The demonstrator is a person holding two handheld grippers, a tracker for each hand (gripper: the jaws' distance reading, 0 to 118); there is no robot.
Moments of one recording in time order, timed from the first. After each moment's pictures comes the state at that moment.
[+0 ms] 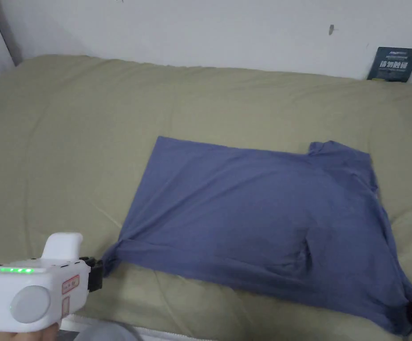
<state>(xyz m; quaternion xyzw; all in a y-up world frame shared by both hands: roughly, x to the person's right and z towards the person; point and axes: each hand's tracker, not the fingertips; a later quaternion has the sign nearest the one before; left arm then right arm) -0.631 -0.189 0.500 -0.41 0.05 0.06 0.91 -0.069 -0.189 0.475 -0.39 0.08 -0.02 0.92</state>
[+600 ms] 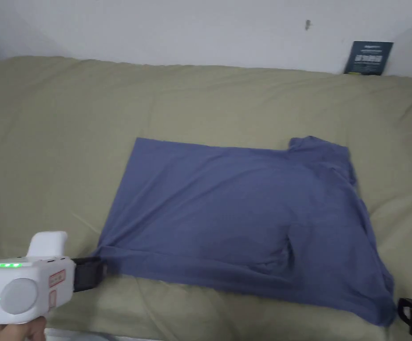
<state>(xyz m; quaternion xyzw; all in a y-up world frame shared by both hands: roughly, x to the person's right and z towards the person) -0.633 -0.200 0.460 -0.44 0.04 0.07 0.90 -0.053 -0.187 0.482 -0.40 0.07 -0.03 0.91</state>
